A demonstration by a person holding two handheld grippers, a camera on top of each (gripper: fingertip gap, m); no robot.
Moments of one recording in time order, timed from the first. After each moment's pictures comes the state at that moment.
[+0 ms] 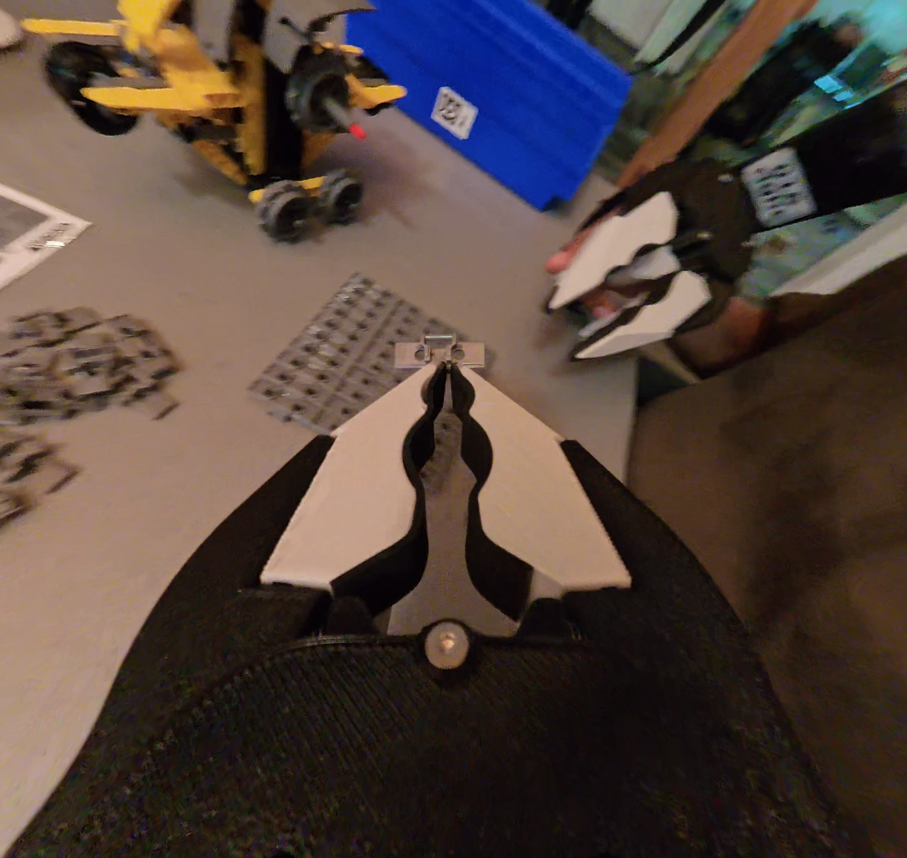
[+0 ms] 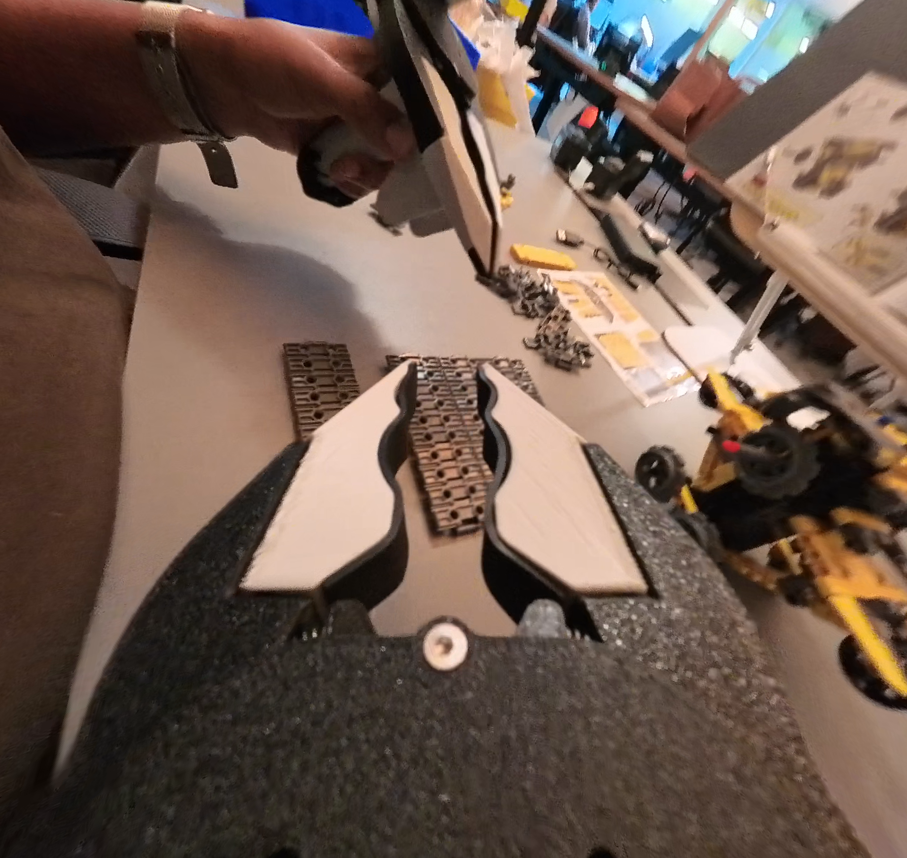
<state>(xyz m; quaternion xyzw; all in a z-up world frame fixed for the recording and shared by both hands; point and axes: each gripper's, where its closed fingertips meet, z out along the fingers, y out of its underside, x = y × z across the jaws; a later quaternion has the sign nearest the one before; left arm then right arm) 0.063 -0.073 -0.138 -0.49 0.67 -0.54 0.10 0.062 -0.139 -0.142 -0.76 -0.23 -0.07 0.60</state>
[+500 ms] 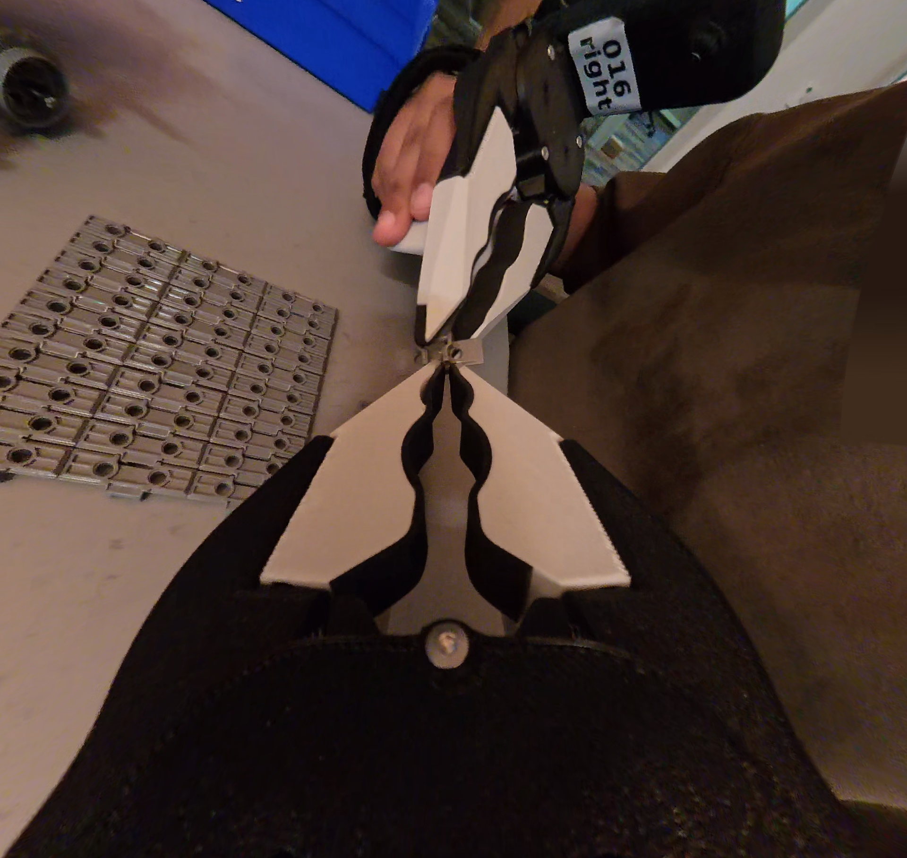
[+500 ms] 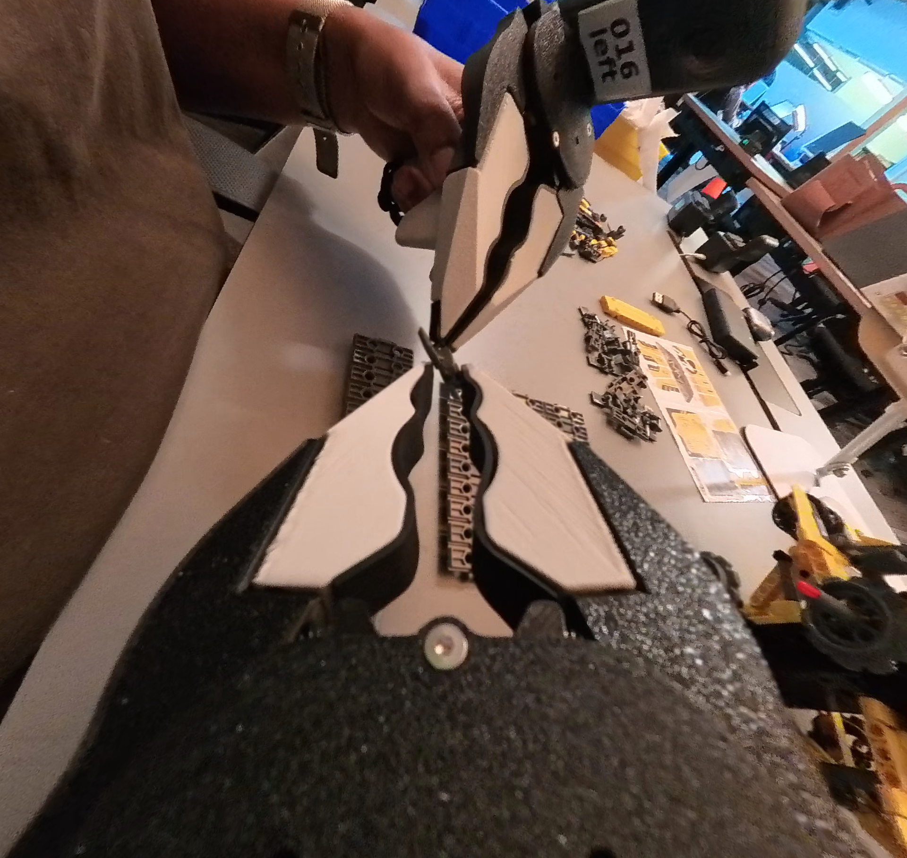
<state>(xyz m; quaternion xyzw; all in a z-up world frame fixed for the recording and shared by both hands) 0.026 -0.142 -0.149 -0.40 0.73 -0.55 -0.05 0.032 -0.135 -0.153 -0.73 -0.38 -0.02 0.57</state>
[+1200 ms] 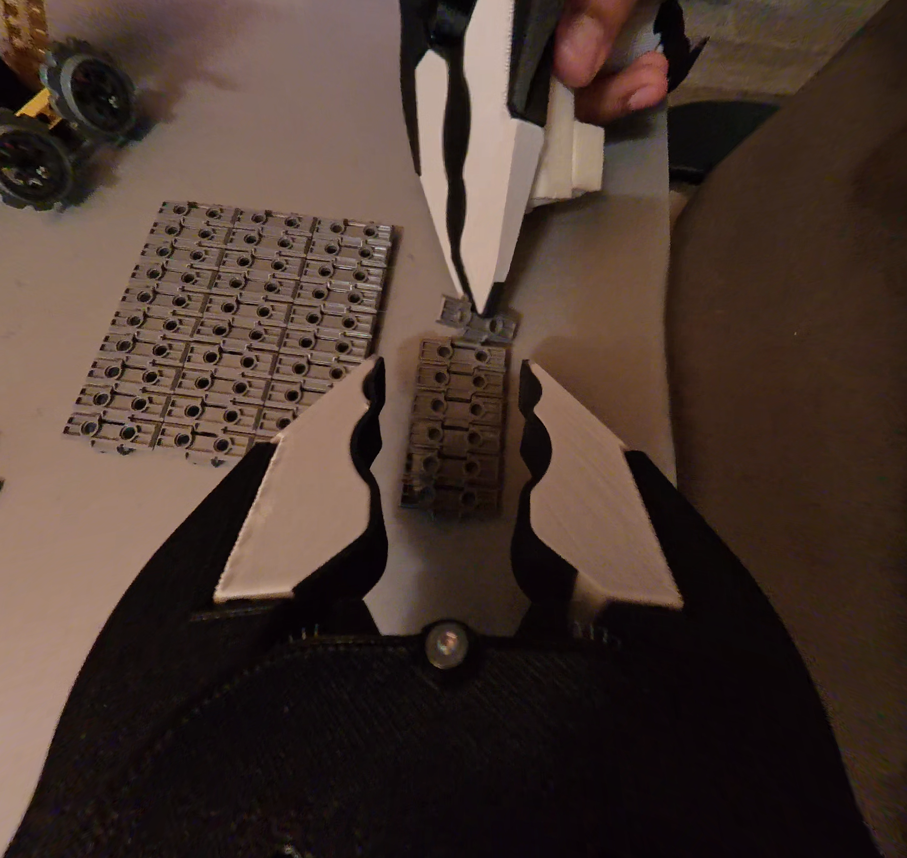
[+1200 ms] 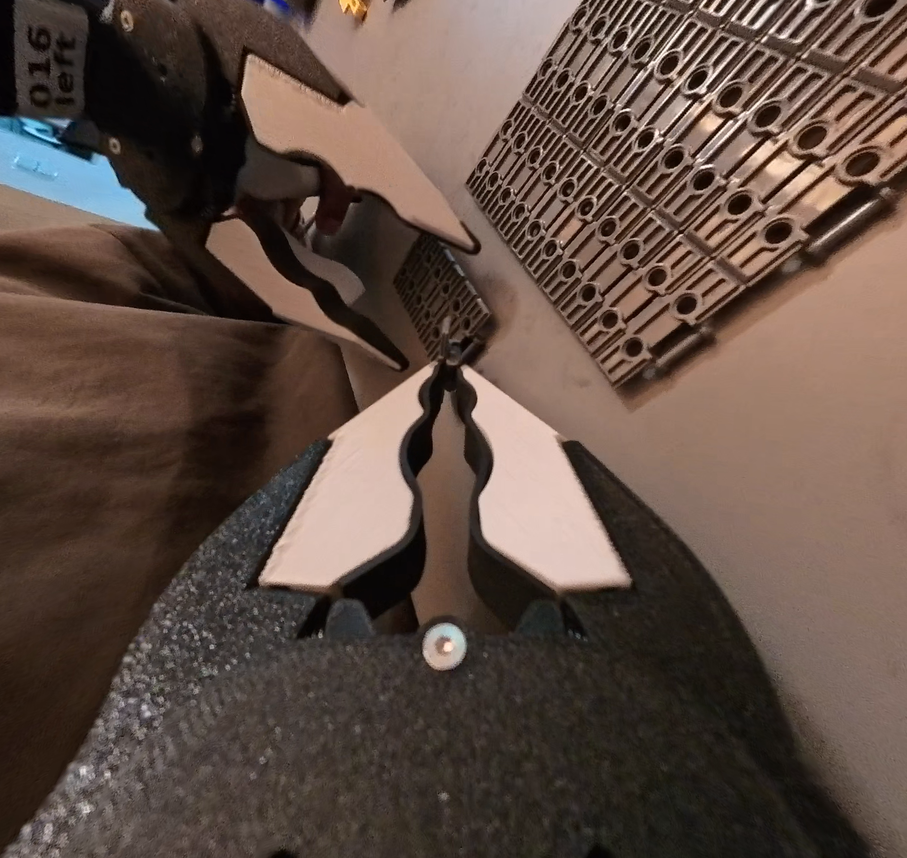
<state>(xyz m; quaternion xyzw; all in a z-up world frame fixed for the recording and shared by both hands) 0.027 -0.140 -0.212 -0.34 0.84 -0.39 0.16 0.030 -0.157 -0.213 -0.86 0.10 0.39 0.31</state>
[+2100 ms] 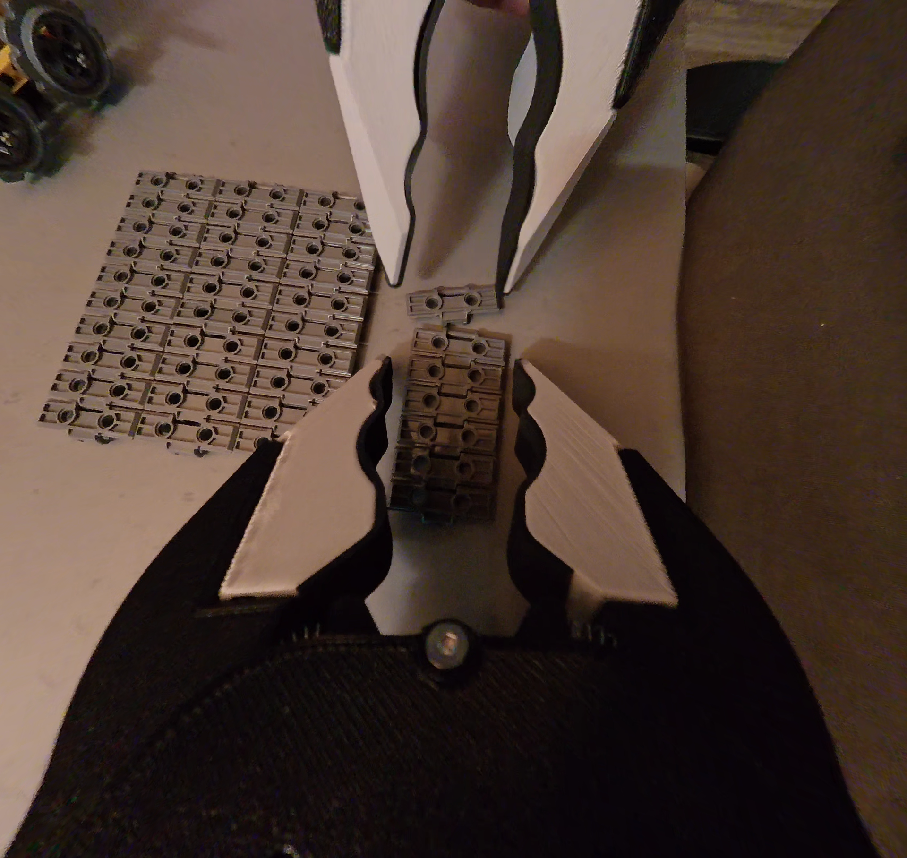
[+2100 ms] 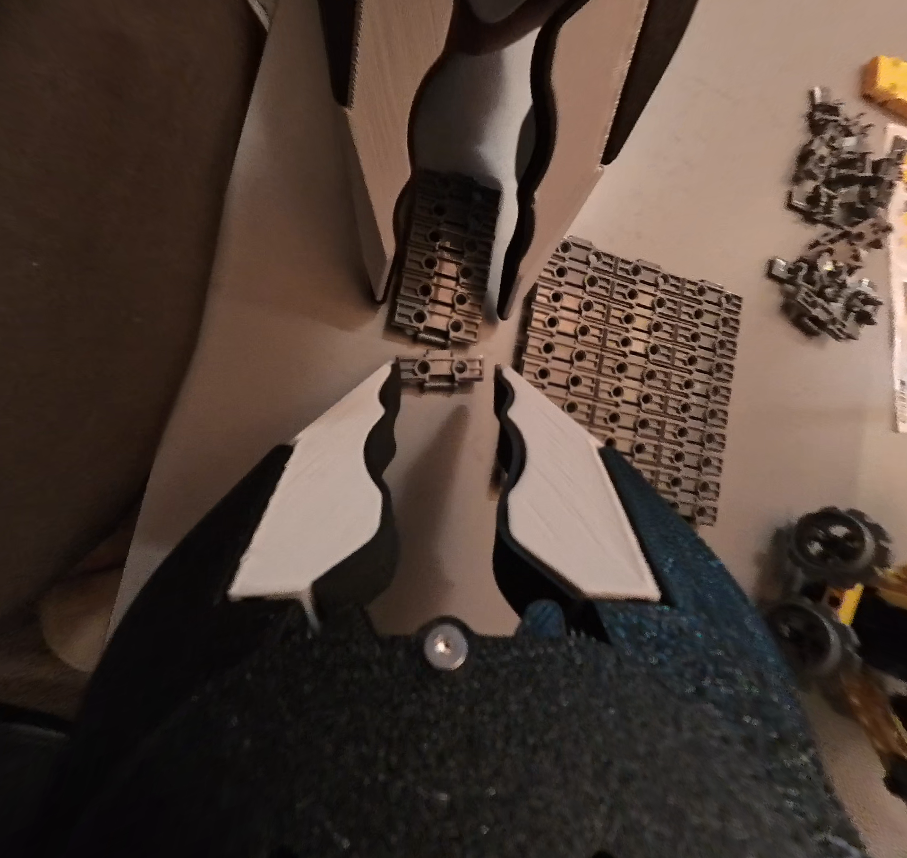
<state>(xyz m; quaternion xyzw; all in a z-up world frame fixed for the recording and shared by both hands) 0.025 -0.140 -0.223 -0.35 0.85 -0.37 0.15 0.042 -0.150 -0.212 -0.85 -0.42 0.03 0.33</state>
